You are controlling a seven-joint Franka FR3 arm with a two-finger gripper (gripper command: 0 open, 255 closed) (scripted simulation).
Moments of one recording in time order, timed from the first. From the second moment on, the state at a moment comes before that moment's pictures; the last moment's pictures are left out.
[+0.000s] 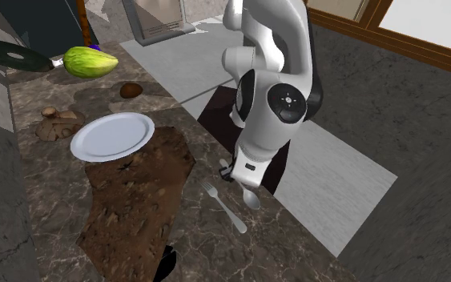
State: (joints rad) arm 0.19 -0.04 0.07 -2.25 -0.25 2.07 -0.41
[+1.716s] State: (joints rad) arm 0.14 -0.27 0.00 -2.24 -0.25 1.85 -0.58
